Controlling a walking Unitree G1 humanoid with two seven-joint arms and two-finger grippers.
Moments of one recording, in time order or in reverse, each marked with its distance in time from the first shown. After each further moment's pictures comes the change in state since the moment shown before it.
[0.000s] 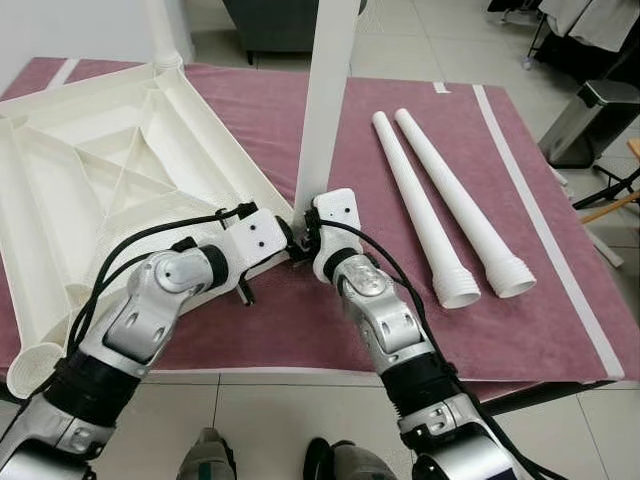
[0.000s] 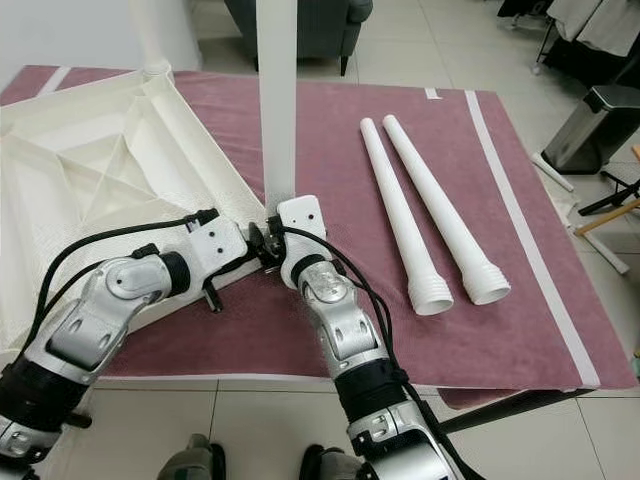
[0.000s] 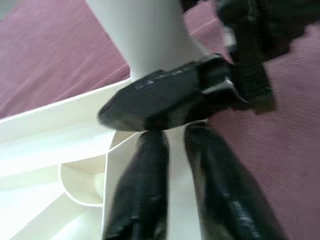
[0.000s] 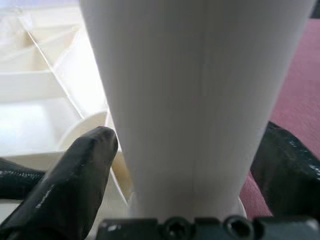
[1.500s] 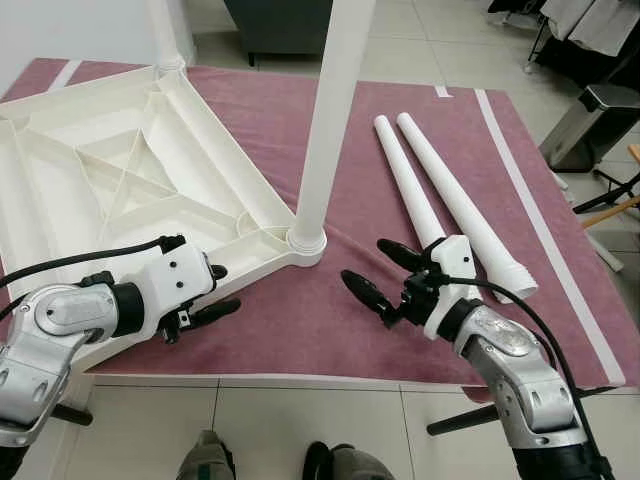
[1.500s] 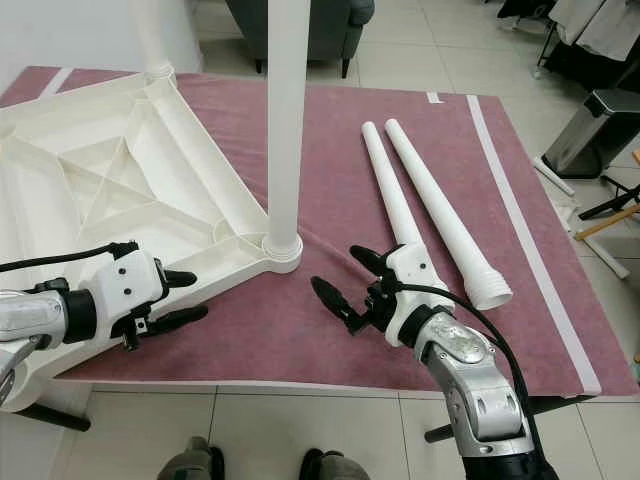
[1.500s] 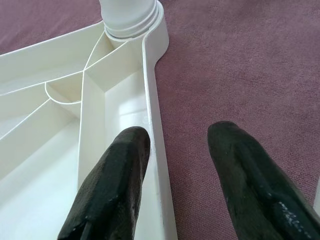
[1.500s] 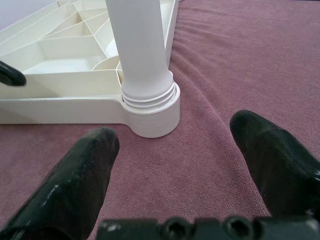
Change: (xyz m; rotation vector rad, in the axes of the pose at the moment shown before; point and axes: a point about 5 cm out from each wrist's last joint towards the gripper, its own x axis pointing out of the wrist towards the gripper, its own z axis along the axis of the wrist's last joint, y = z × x) left arm -0.075 -0.021 -0.025 -0.067 0.101 -0.050; right arm -0.113 -0.061 -0.005 -0.027 0.057 0.188
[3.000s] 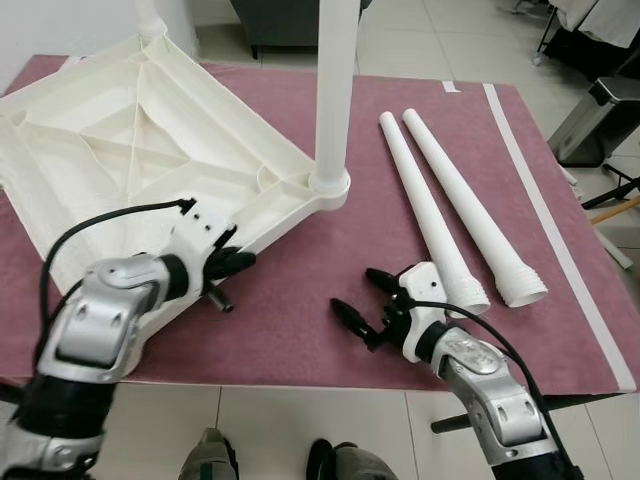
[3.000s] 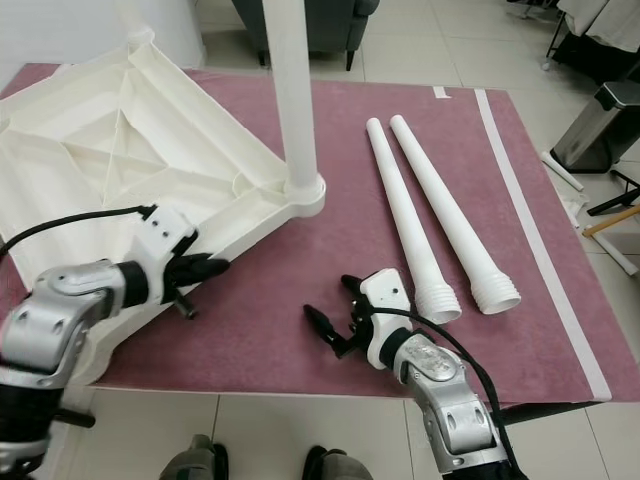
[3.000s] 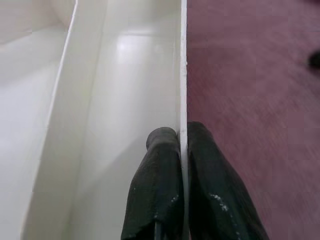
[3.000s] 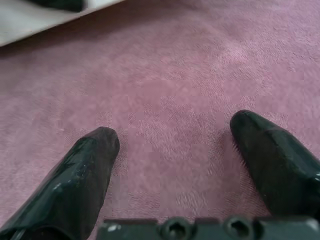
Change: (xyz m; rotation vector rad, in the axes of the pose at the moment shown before) left arm 0.060 0.036 0.020 -0.413 -0.072 0.211; right arm 0.009 0.019 -0.038 0.000 0.125 -0.025
